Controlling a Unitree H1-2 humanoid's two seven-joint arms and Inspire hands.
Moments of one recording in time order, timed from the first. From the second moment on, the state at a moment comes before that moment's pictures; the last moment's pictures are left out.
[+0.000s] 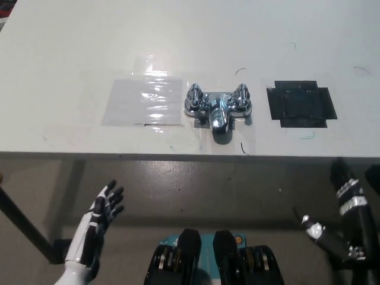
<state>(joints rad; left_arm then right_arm) 0.07 0.09 -0.03 -0.17 -0.04 0.04 -0.09 0.04 -0.03 -0.04 -0.17 -0.02 -0.28 0.03</state>
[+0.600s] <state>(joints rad) 0.06 0.05 -0.06 -0.09 0.01 0.02 -0.08 -0.35 -0.20 -0.09 -0.32 -0.12 0.10 0.05</state>
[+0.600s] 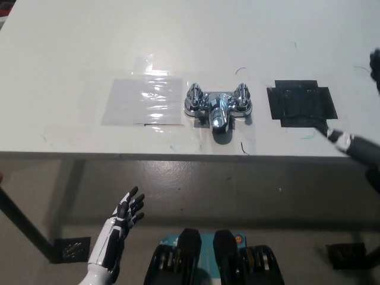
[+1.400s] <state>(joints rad) 0.07 0.07 -0.06 -0.07 0.03 -0.01 -0.08 -1.19 -0.23 0.30 0.63 -0.41 0.40 0.36</state>
